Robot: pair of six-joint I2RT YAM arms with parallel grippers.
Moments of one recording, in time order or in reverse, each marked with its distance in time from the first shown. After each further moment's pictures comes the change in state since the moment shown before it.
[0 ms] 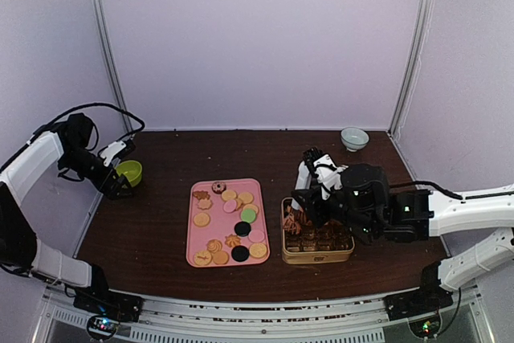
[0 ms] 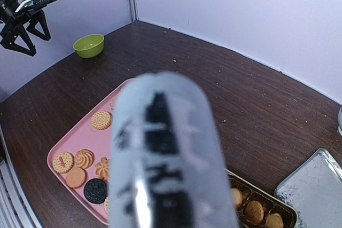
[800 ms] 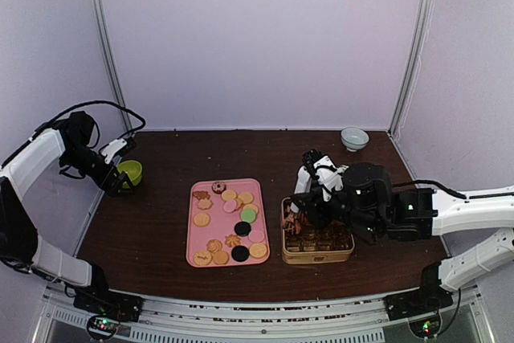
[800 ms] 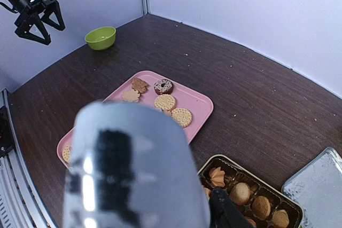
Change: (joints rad) left arm 0.000 0.037 0.029 0.008 0.008 0.000; right arm -0.003 -0.018 0.010 -0.044 -0.060 0.002
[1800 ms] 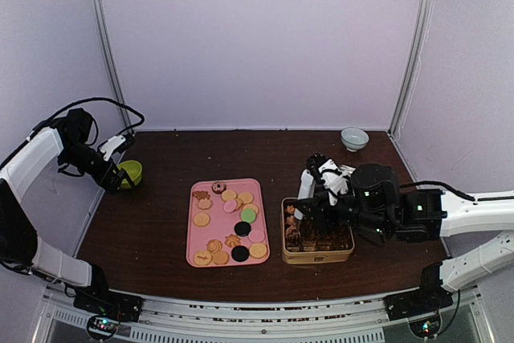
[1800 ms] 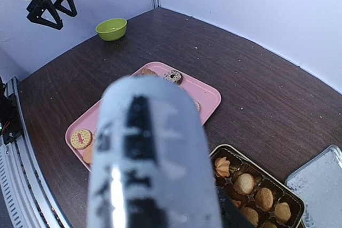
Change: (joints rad) left arm 0.000 -0.012 0.020 -0.003 0.011 -0.010; right arm 0.000 -0.066 -0.019 -0.063 -0.045 -0.014
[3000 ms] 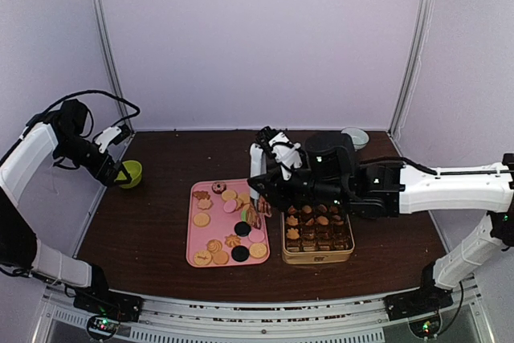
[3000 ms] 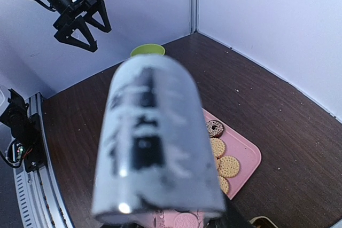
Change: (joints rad) left arm 0.000 -0.022 0.072 -0.023 -0.048 -0.030; right arm -0.015 0.323 0.349 0.064 -0.135 -0.085
